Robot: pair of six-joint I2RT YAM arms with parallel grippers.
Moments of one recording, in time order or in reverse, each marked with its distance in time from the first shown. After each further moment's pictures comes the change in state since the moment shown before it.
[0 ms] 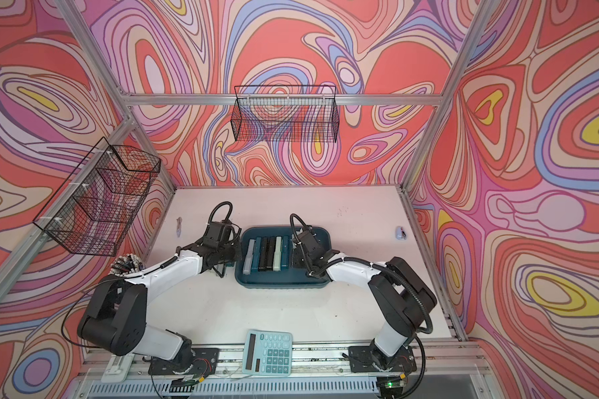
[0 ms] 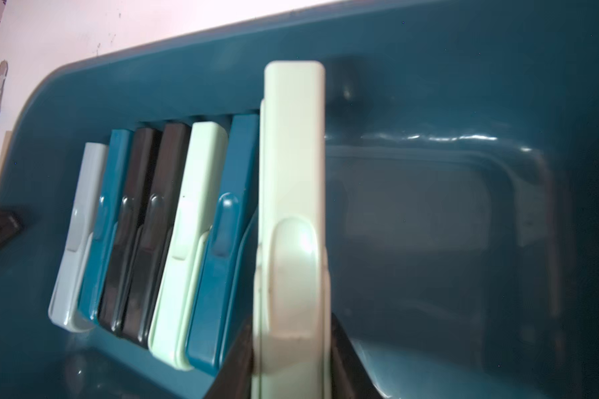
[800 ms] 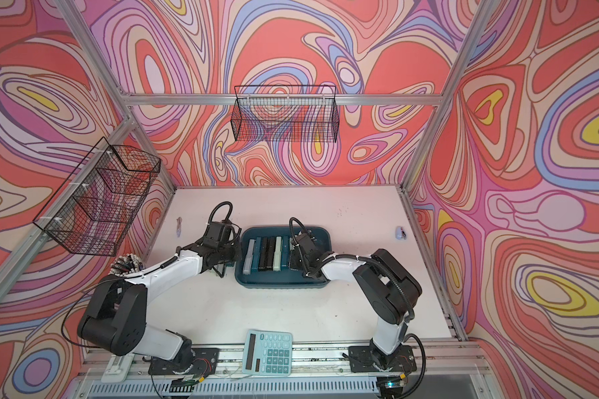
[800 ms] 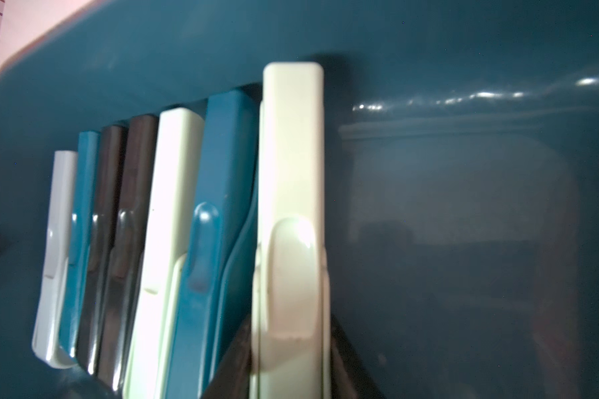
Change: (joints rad) left arm -0.001 0.000 -0.001 0.001 -0.001 0.000; right arm -0.010 0.105 -0.007 0.113 -0.058 0.084
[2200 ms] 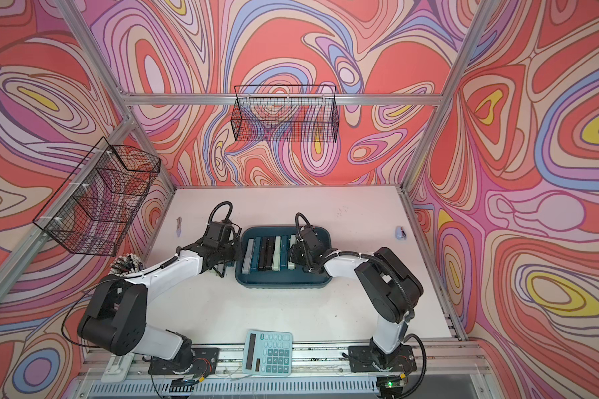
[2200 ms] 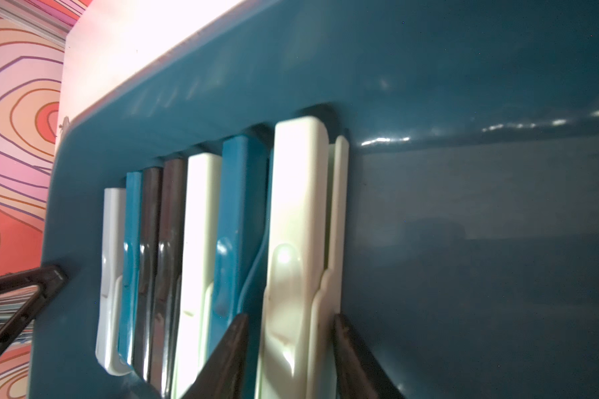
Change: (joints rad) left arm 0.000 0.000 -0.004 0.011 0.001 0.000; right arm -0.054 -0.001 0.009 0.068 -0.103 0.066
